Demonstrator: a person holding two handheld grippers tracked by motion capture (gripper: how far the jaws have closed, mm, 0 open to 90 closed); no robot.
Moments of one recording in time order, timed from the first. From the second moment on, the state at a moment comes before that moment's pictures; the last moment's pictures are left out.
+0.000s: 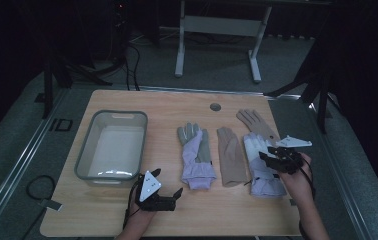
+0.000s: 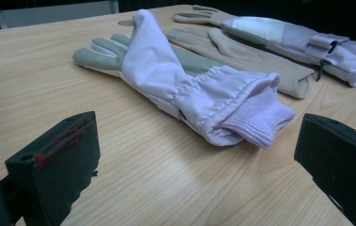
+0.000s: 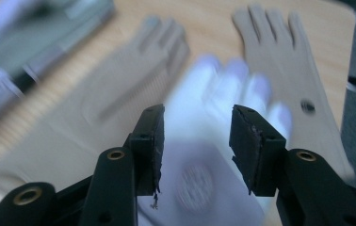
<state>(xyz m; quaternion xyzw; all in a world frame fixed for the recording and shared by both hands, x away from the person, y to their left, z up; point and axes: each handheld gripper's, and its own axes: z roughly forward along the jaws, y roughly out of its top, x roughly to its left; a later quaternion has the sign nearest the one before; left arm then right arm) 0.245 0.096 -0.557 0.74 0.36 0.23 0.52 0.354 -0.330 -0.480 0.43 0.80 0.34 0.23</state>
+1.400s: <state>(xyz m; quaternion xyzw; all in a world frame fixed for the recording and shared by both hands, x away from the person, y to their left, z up) 0.246 0.096 -0.557 0.74 0.37 0.23 0.52 0.339 -0.348 -0.511 0.47 0.80 0.34 0.17</state>
